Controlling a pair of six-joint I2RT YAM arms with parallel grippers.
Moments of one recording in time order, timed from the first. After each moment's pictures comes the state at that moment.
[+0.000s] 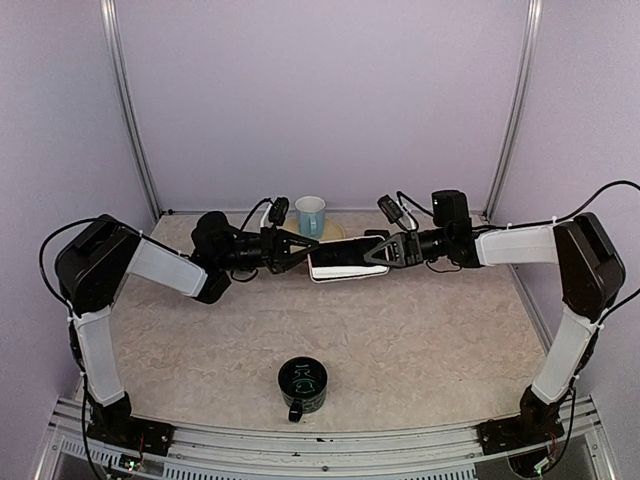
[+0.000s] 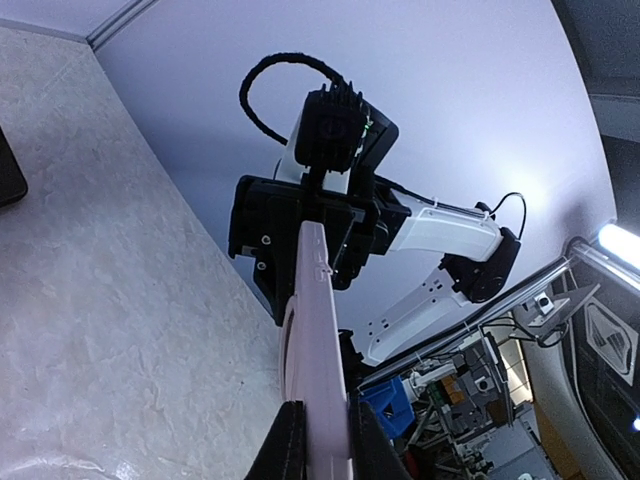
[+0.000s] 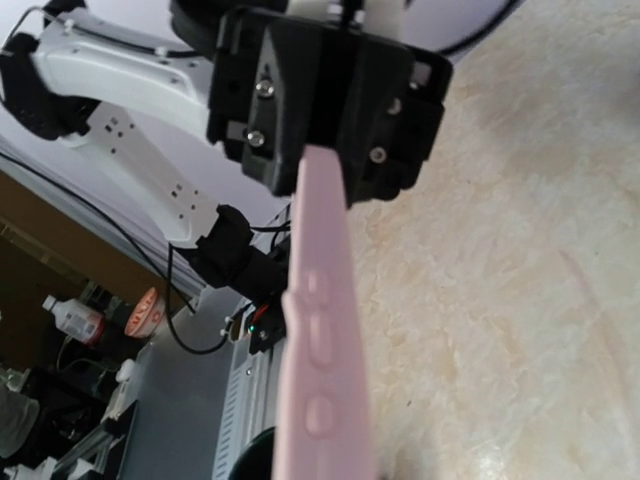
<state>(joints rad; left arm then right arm) -0.57 1.94 0.98 1.15 0.93 -1.17 0.41 1.78 1.09 0.29 -1.29 0.39</state>
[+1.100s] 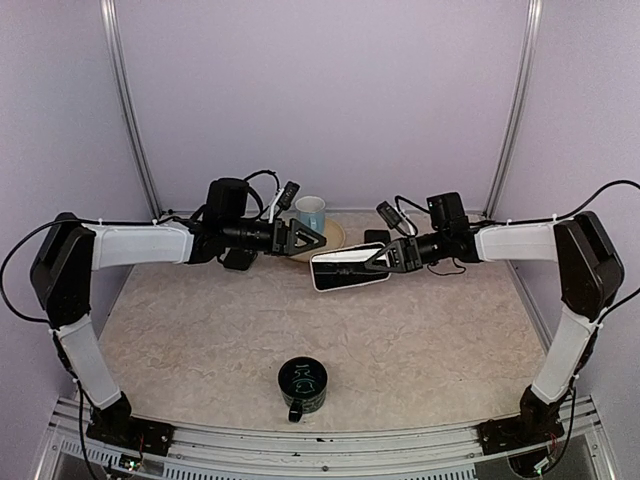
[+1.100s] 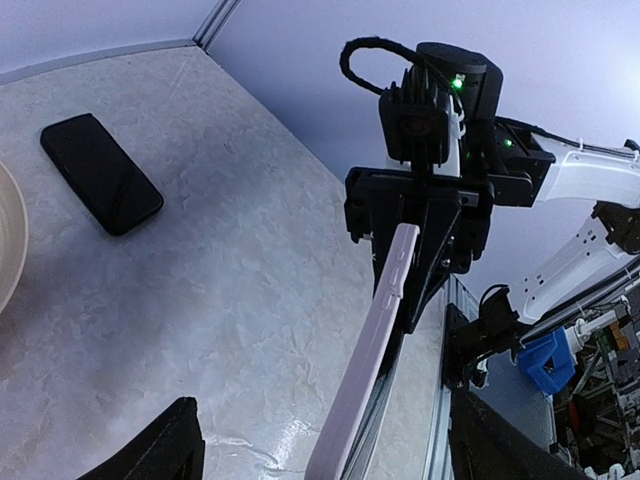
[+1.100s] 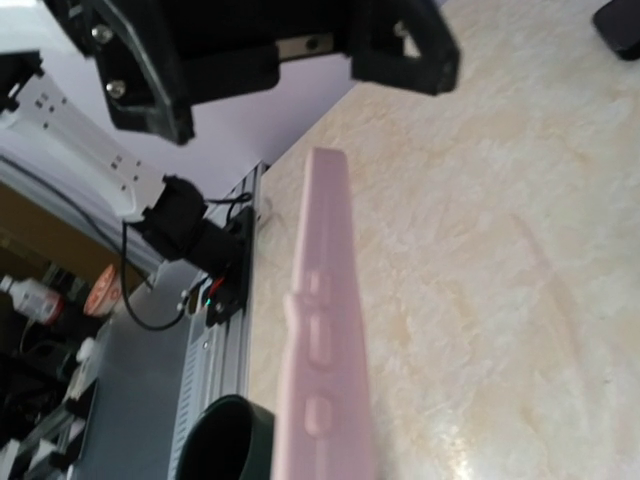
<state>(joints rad) -0.60 1.79 1.22 0.21 0.76 -0.45 0.42 1.79 1.13 0.06 -1.25 0.19</state>
